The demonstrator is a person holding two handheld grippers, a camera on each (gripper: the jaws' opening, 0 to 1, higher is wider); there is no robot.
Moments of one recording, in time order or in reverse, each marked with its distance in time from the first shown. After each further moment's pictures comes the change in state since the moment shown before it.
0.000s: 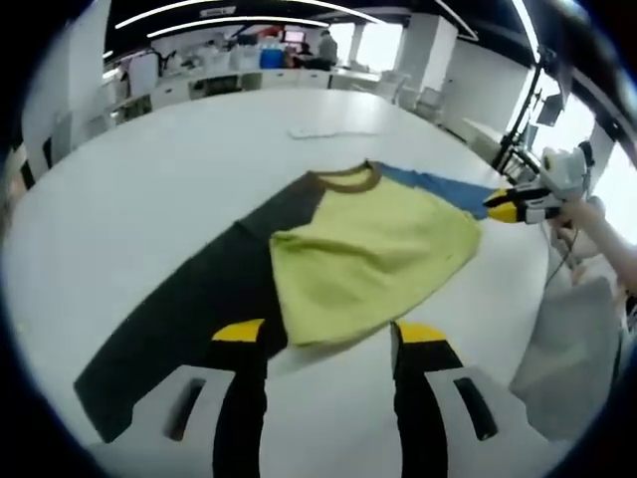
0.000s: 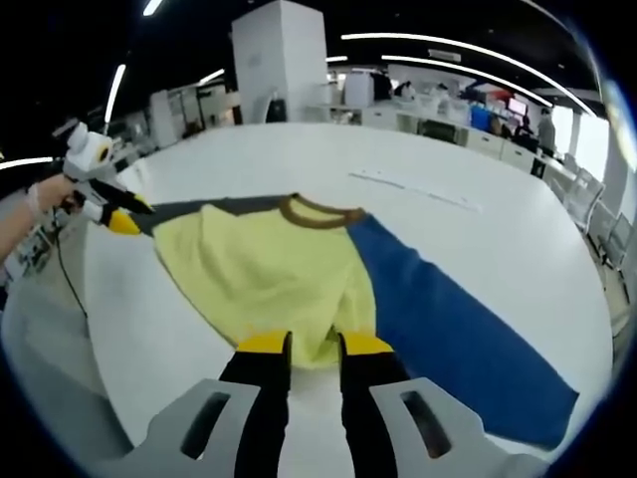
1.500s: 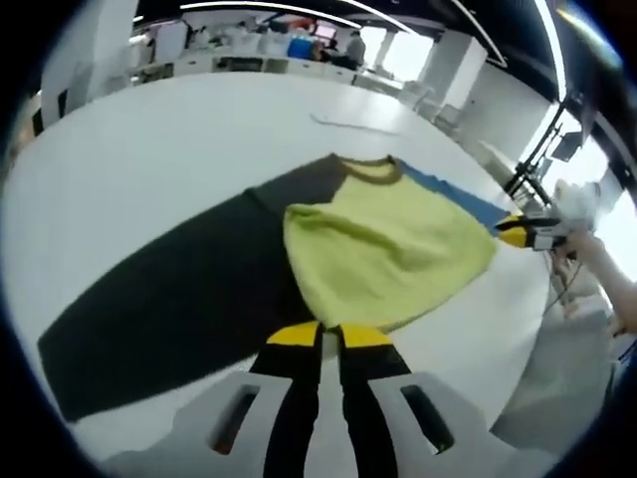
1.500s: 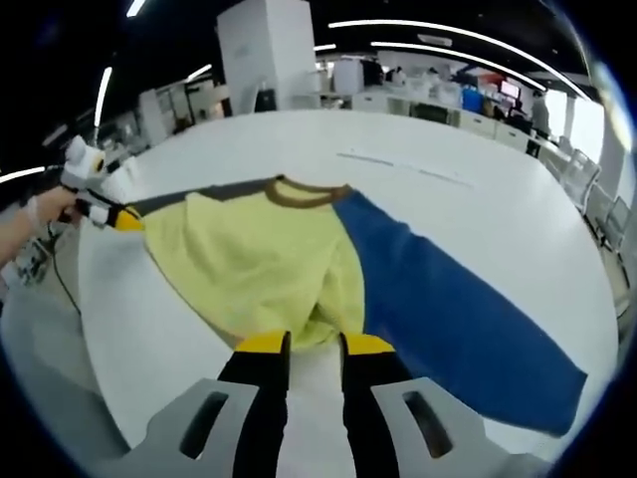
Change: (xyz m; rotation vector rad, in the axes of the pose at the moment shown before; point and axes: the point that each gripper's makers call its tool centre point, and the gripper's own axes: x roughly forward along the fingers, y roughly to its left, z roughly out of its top) left arm 0.021 0.010 -0.018 -0.165 -0.001 -0.007; right arm 0.011 -0.021 -0.023 0.057 0.057 -0.015
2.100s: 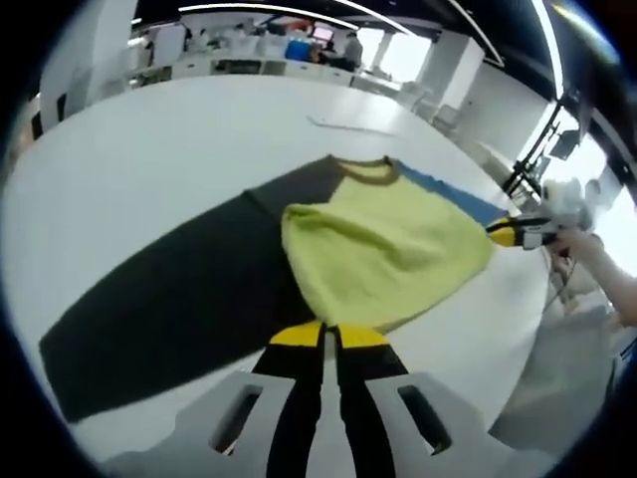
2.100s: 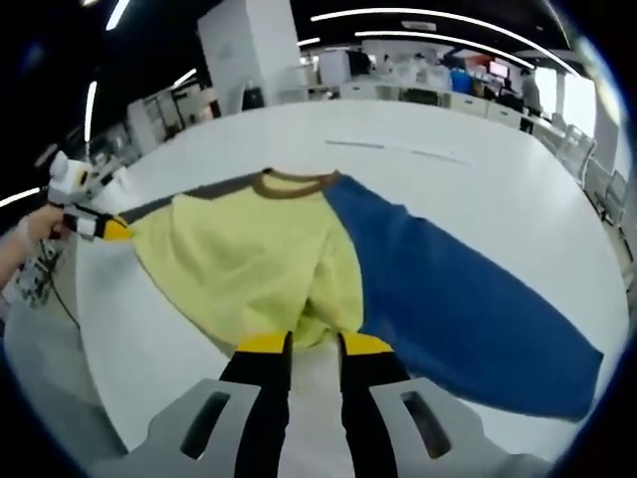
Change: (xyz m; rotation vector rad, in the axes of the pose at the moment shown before) left arm -0.003 -0.003 0.000 0.022 -0.008 -0.003; right arm 0.013 -0.002 -0.010 0.085 0.023 0.006
